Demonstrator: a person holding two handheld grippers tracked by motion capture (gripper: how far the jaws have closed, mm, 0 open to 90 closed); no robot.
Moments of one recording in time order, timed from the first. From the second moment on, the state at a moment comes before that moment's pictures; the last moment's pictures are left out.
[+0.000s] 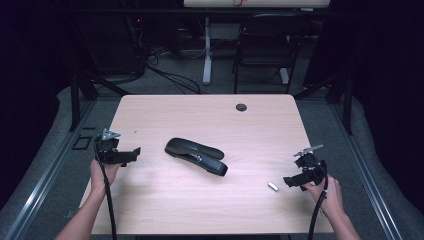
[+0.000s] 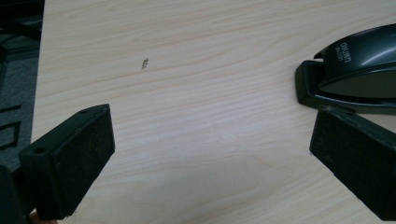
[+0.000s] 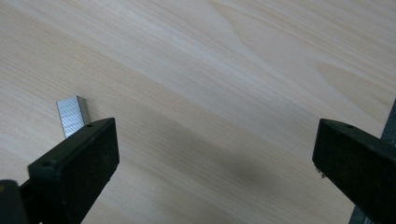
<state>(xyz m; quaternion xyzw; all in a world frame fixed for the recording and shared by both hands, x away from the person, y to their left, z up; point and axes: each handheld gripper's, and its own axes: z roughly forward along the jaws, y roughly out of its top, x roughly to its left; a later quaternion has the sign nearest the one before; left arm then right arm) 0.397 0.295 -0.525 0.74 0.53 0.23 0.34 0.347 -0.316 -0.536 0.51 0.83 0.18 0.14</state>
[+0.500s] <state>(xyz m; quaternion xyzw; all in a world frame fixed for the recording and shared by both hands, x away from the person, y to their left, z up) 0.398 0.294 -0.526 0.76 0.52 0.20 0.35 0.345 -0.309 -0.532 0.50 0.83 0.20 0.13</state>
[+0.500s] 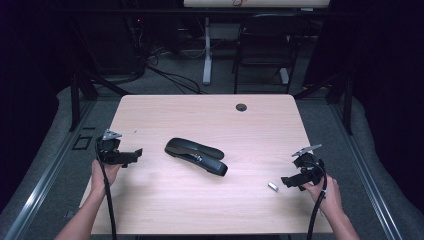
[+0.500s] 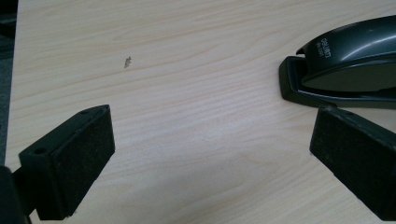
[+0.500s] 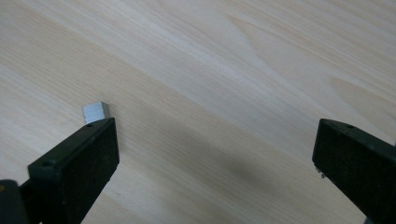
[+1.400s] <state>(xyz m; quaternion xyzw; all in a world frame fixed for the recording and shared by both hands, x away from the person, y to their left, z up) 0.401 0.291 -0.530 0.77 0.51 0.18 0.34 0.350 -0.232 -0.510 0.41 0.86 0.28 0.09</state>
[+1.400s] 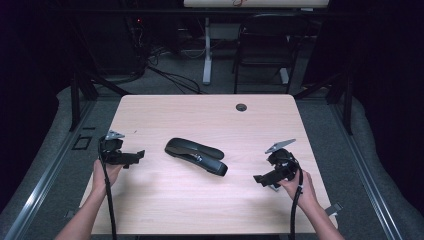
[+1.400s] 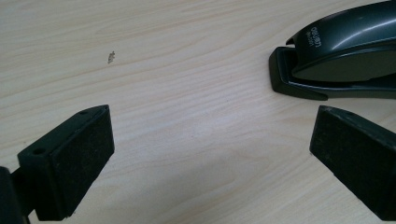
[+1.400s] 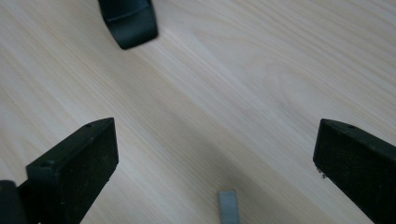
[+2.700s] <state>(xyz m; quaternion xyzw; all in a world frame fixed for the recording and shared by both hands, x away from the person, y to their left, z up) 0.400 0.290 -0.532 0.78 0.49 0.17 0.35 0.378 -0.126 -0.494 0.32 0.89 0.32 0.11</state>
